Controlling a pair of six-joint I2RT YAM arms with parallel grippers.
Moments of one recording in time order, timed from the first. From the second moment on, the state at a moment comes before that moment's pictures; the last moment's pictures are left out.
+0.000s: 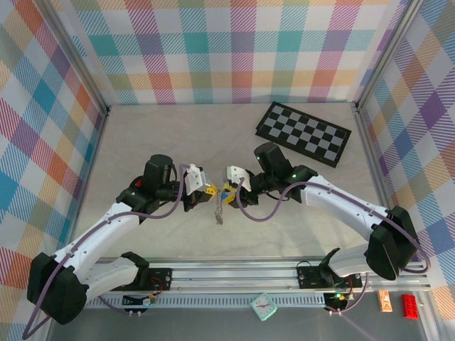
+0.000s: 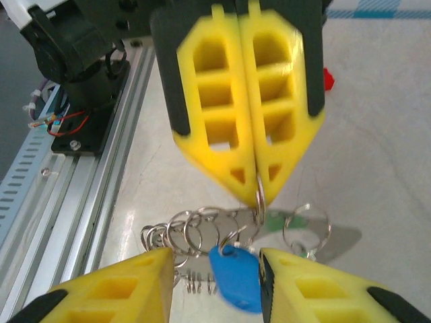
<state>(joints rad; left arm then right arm) -0.50 1.04 0.73 -0.25 0.74 0.49 0.74 1.37 1.01 -0.39 -0.72 -0.56</state>
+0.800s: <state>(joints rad) -0.50 1.01 0.71 -0.18 0.82 0.47 0.70 1.32 0.89 -0.23 -0.77 -0.51</state>
